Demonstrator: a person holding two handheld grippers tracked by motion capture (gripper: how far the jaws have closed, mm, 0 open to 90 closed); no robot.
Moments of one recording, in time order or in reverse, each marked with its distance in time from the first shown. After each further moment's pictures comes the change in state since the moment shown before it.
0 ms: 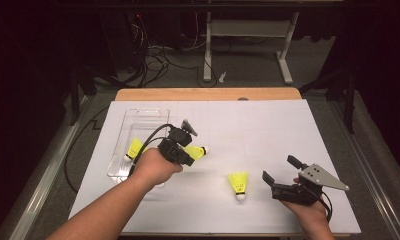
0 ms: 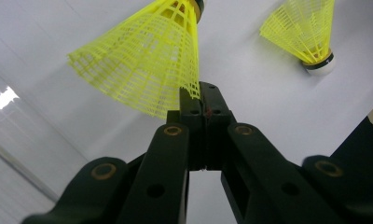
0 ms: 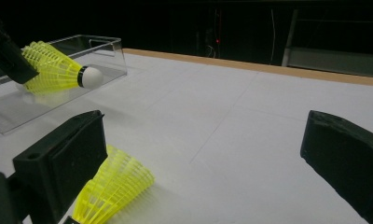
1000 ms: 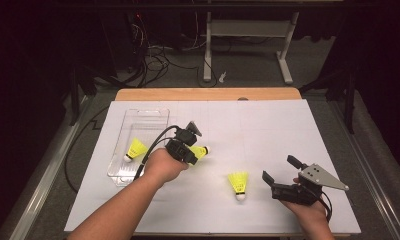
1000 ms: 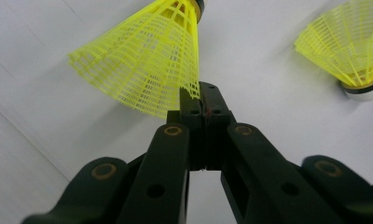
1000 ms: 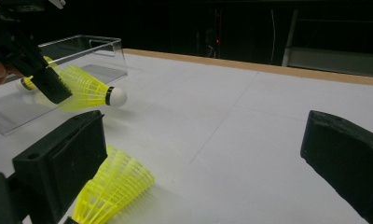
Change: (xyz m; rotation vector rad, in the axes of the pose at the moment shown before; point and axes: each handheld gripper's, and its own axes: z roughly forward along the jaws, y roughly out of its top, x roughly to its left) left arm 0.011 0.013 0.037 0.013 0.014 -0.040; right arm 0.000 0.000 0.000 -0.001 0.001 0.002
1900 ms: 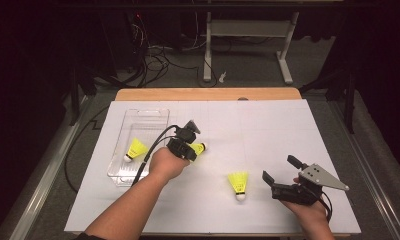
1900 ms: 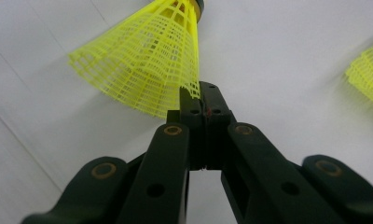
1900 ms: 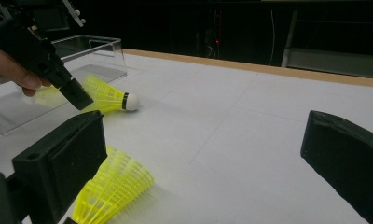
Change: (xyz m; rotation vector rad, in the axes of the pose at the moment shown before) left arm 0.019 0.010 0.025 -0.017 0.043 -0.074; right arm 0.000 0.001 0.000 -0.001 -0.001 -0.006
